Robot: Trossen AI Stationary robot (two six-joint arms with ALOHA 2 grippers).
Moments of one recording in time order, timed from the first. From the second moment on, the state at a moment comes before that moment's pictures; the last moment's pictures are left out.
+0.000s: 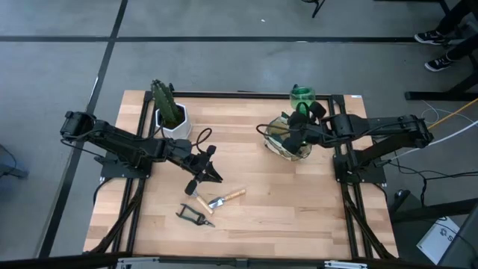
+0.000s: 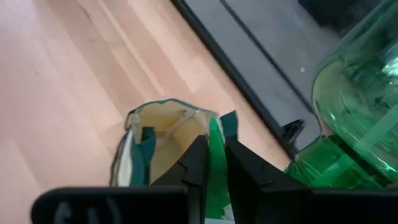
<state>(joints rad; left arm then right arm) -0.11 1.22 0.52 0.39 0.26 -0.09 0.09 1.28 1.27 -1.09 0.68 0.45</state>
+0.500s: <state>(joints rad) -0.11 1.22 0.52 0.39 0.26 -0.09 0.09 1.24 1.27 -1.13 0.47 0.66</state>
